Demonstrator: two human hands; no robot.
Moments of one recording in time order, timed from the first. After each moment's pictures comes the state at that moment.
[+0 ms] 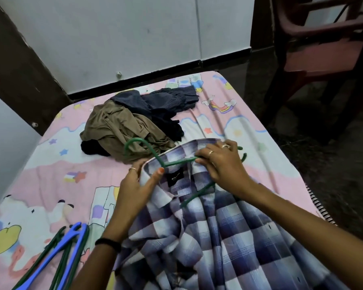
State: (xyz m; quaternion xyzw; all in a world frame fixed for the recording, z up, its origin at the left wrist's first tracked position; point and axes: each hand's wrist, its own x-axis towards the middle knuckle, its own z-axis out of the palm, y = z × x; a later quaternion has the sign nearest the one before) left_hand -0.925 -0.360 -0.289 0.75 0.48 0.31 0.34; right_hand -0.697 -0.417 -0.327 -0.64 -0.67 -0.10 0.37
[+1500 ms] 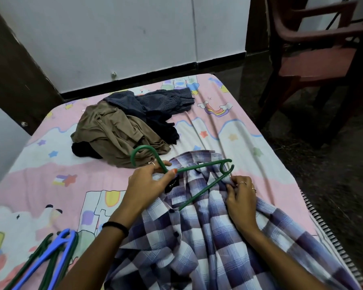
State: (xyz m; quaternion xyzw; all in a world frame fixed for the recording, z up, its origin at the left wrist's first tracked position) left_hand -0.889 -0.341 -0.293 0.80 0.47 0.20 0.31; right_hand -0.697 -0.456 -0.420 -0.81 -0.34 0.05 0.47
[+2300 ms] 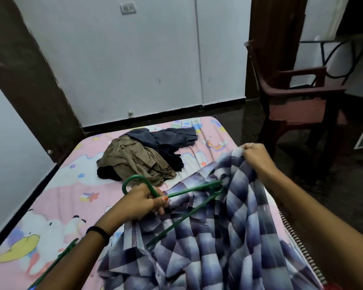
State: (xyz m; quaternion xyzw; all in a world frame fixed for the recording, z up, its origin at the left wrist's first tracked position) left_hand -0.939 -0.401 -0.189 0.84 0.39 0.07 0.36; right_hand -0.616 -0.456 -0.221 -0.75 -0.32 0.21 0.54
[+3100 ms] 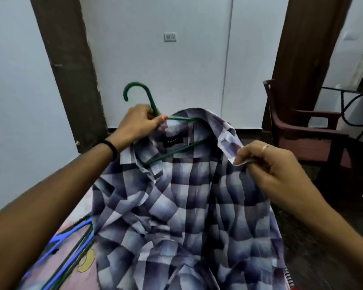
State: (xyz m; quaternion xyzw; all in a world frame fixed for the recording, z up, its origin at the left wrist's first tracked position) left_hand -0.956 -0.440 -0.033 0.83 0.42 0.34 0.11; right_hand -0.732 -0.661 -0.080 -0.55 -0.70 0.01 0.45
